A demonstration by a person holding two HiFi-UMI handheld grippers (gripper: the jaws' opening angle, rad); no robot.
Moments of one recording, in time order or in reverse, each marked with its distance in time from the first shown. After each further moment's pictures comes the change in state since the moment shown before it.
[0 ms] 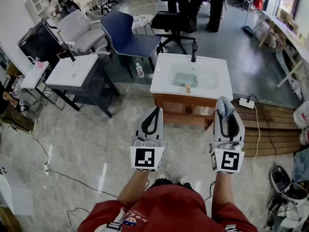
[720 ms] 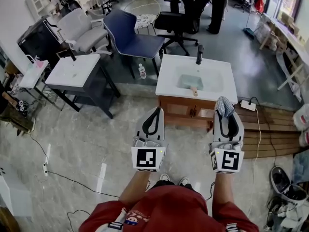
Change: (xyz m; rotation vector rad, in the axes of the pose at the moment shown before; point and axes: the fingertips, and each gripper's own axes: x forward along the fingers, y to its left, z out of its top) left arm 0.004 0.053 -0.003 0.008 -0.084 0.010; right arm 0.032 0.046 0.003 0.026 -0.013 0.005
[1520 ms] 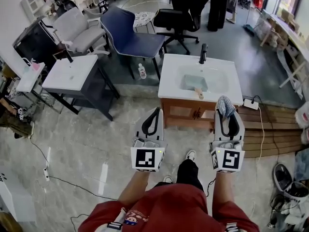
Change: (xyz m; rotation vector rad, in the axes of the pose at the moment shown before) left arm 0.026 0.042 -0.046 -0.028 0.067 -0.028; right arm 0.045 0.023 -0.036 0.012 0.021 -0.027
